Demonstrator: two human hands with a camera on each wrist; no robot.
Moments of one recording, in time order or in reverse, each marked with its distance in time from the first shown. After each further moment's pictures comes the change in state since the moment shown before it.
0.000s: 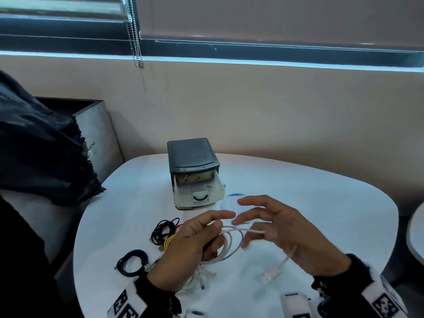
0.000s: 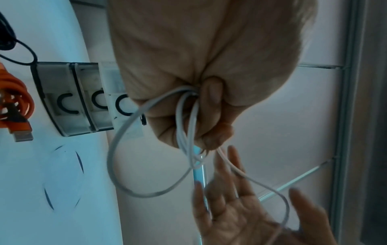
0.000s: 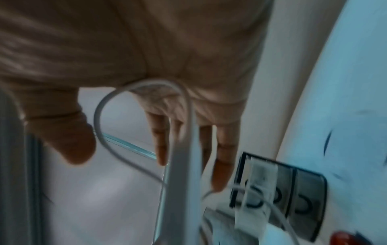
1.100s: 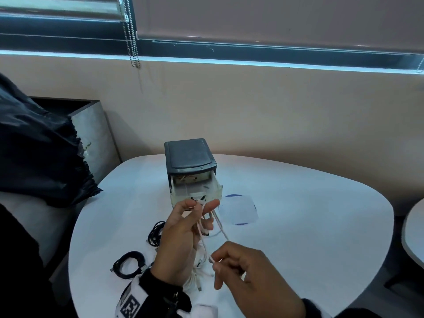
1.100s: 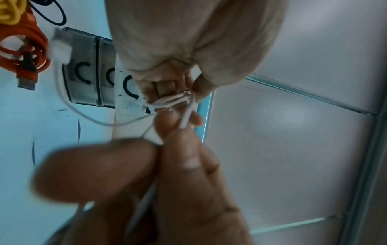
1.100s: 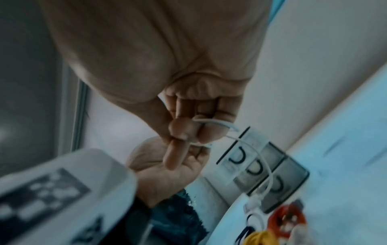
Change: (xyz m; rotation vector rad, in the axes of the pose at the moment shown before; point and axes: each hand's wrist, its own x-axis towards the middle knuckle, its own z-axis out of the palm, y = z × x) left_hand 0.012 0.006 0.008 -0.281 0.363 0.033; right_hand -0.011 0.035 0.070 -0.574 0.145 0.094
